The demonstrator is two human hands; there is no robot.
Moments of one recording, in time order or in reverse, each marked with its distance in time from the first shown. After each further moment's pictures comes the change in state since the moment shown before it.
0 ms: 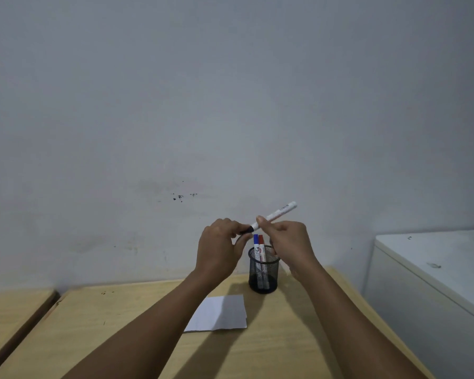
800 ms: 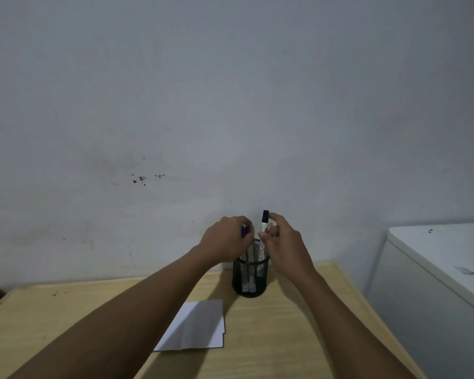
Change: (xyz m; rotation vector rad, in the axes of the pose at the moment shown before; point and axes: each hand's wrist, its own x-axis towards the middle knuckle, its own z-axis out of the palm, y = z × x) left_hand 0.044 -0.046 0.117 0.141 -0.649 -0.235; right_hand 0.094 0.111 -0.003 -0.416 -0.074 -0.232
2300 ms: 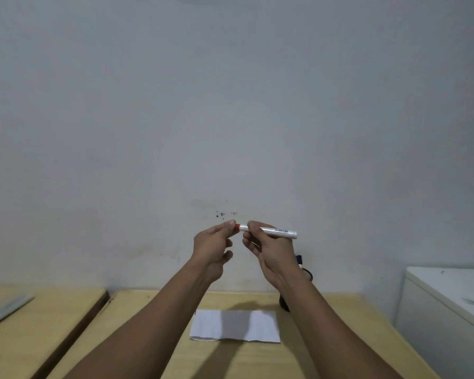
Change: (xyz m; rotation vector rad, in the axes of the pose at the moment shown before) left_hand -0.161 -0.016 -0.161 -1.385 0.430 -0.478; right_hand -0.094 -0.226 0.020 1.268 -0.112 0.202
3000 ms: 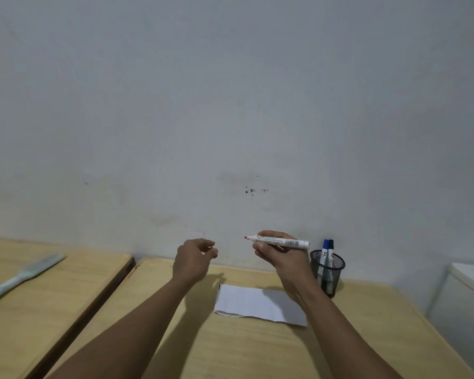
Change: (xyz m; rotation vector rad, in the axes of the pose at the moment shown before) left_hand 0.048 -0.071 -0.138 0.841 0.209 0.235; right_hand -0.001 0.078 -0.025 -0.291 -0.114 -0.046
